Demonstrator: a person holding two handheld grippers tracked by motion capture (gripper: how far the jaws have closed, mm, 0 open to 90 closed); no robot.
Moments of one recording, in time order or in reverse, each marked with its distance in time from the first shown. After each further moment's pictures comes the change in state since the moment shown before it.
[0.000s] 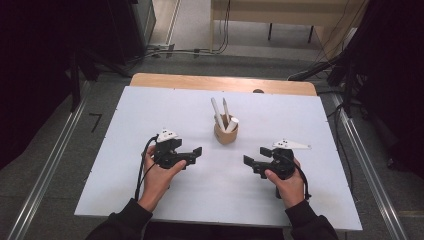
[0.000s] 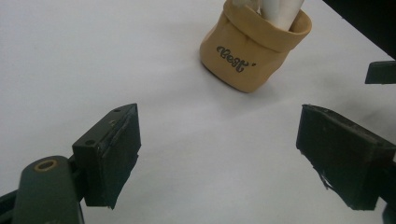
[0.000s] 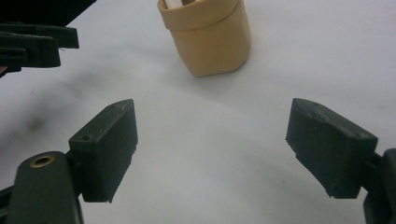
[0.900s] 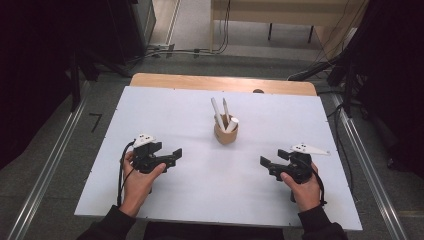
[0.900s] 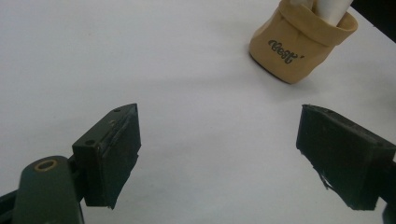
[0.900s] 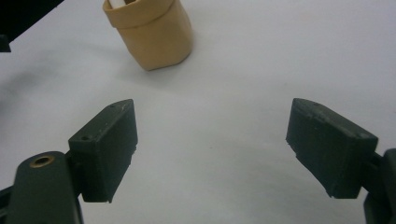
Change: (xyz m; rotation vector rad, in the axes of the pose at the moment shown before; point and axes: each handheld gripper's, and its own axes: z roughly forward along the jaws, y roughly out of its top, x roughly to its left) left arm 0.037 -0.016 -0.036 -0.027 0.076 -0.046; right arm -0.026 -0.012 -0.033 -0.028 -0.111 0.031
